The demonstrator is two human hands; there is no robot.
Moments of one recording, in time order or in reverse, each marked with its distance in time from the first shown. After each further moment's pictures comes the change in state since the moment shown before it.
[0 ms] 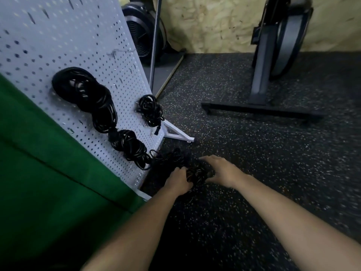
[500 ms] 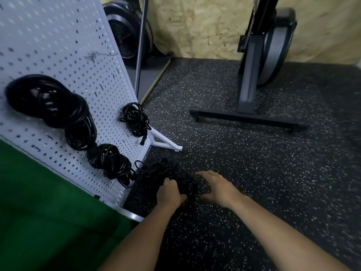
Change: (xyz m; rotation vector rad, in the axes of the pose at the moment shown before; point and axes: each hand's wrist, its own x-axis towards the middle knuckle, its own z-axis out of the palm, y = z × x) left_hand 0.031 0.007 0.022 0.041 0.141 -0.102; right_hand 0.002 0.020 0.011 -0.002 -0.004 0.129
